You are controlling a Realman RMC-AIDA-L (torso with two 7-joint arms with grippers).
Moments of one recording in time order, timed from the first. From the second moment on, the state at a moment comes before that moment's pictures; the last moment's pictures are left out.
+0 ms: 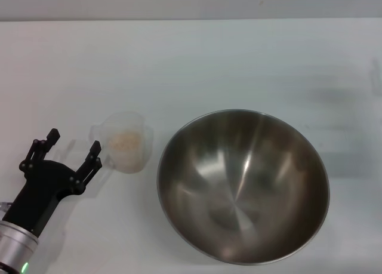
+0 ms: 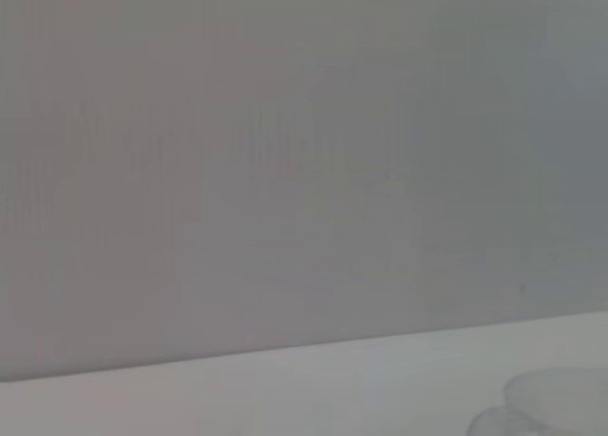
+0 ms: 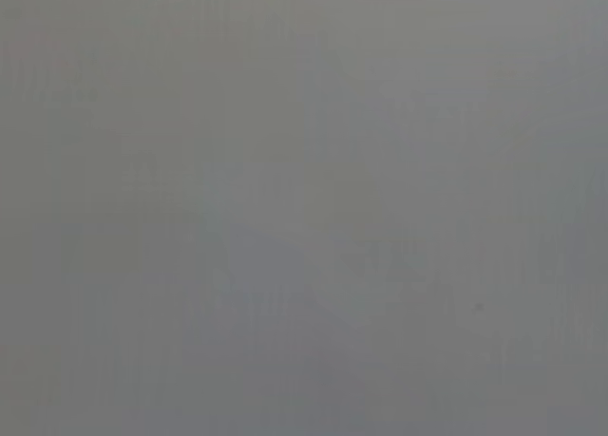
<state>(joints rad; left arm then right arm) -0.13 -2.08 -0.54 -0.31 2.38 1.27 -0.05 0.39 2.06 -2.04 -0.14 0.73 -1.32 0.10</state>
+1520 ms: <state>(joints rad) -0.21 -2.08 -0.56 -0.31 2.33 1.17 -0.05 0.42 2.05 -2.04 -0.14 0.73 -1.29 0.10</state>
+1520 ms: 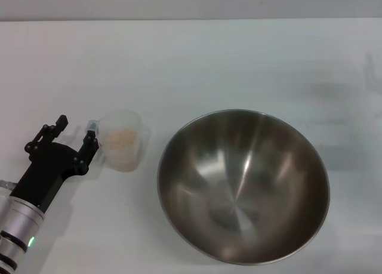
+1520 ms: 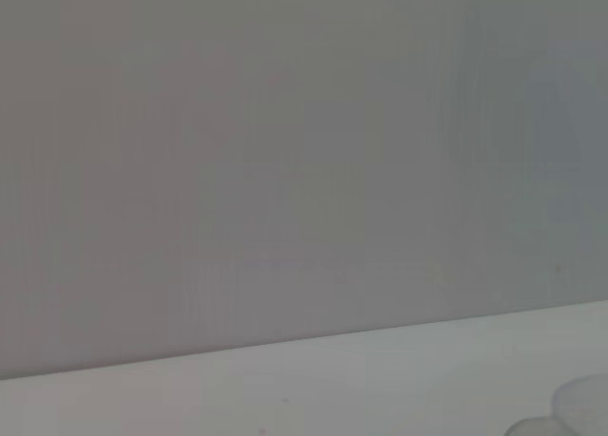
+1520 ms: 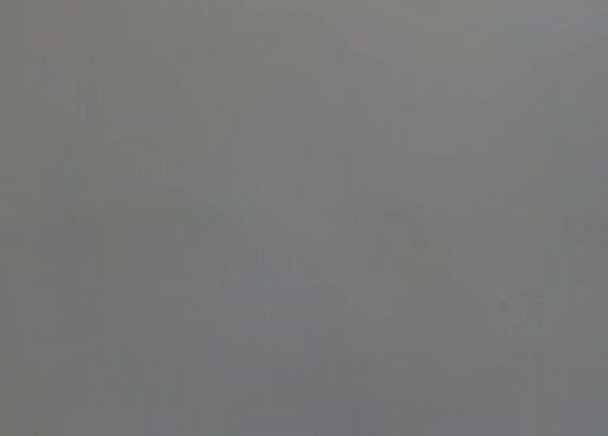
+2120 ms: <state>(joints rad) -0.23 -2.08 -0.56 -0.32 2.33 1.16 -0.05 0.44 2.05 -2.04 -0.13 0.73 -1.29 0.10</state>
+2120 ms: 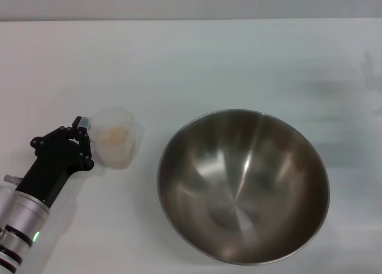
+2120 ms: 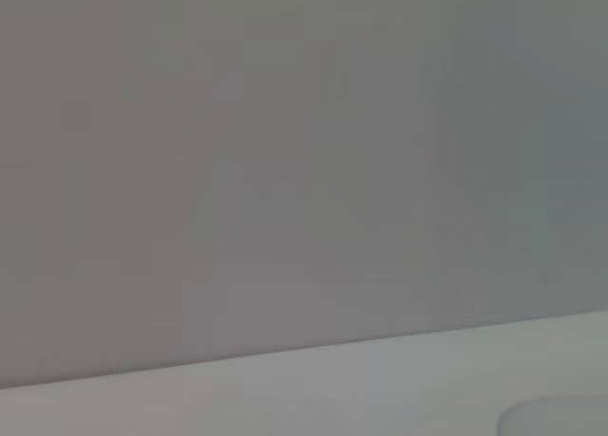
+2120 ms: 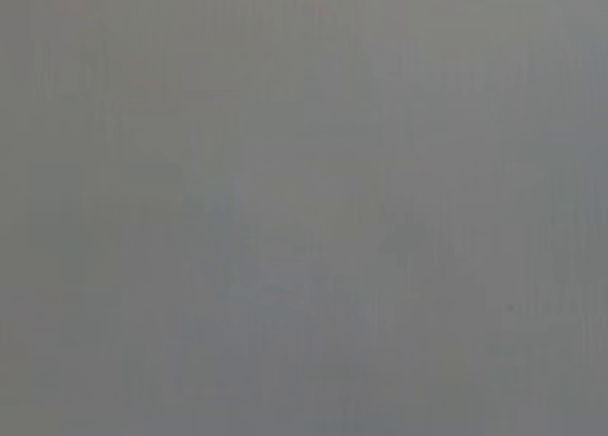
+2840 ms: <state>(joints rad) -0.31 -2.08 -0.51 -0.33 2.34 1.48 0.35 0.45 2.05 -2.04 -0.13 0.73 -1.29 0.09</state>
